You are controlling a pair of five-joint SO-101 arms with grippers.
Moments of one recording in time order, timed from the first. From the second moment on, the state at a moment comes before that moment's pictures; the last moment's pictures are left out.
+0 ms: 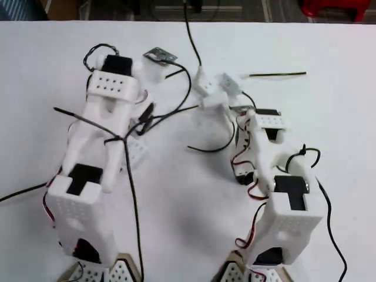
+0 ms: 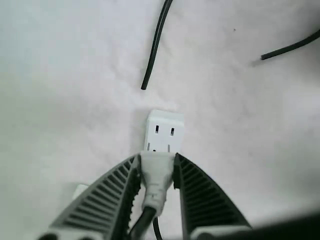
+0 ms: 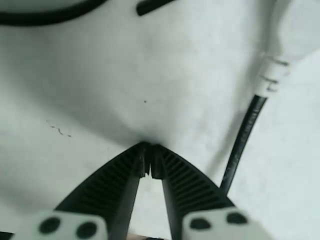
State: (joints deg) left arm 6.5 22.6 -23.5 100.9 -19.2; right arm -1.4 17.4 20.2 75.6 14.5
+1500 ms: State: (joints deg) left arm 9.1 22.7 -13.1 93.8 -25.5; right arm -1.4 17.4 20.3 75.1 11.9
